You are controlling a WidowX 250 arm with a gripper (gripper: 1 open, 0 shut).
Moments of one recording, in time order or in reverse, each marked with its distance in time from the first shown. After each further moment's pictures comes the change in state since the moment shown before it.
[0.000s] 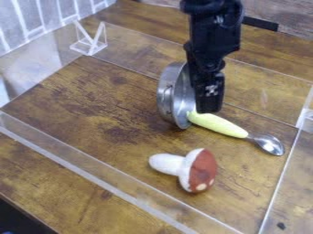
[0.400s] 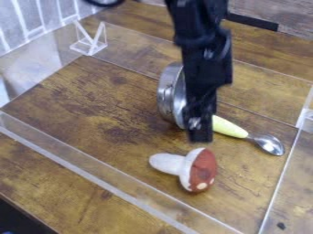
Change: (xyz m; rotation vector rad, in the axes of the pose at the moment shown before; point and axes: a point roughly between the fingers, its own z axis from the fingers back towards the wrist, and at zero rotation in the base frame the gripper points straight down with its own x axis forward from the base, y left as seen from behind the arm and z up) arm -0.008 -0.020 -0.033 -0.045 -0.059 -0.225
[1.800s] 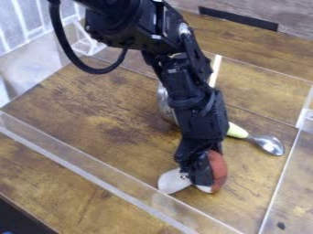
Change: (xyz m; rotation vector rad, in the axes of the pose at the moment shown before) arm -0.003 -0.027 -0.050 -0.101 -0.120 -0.194
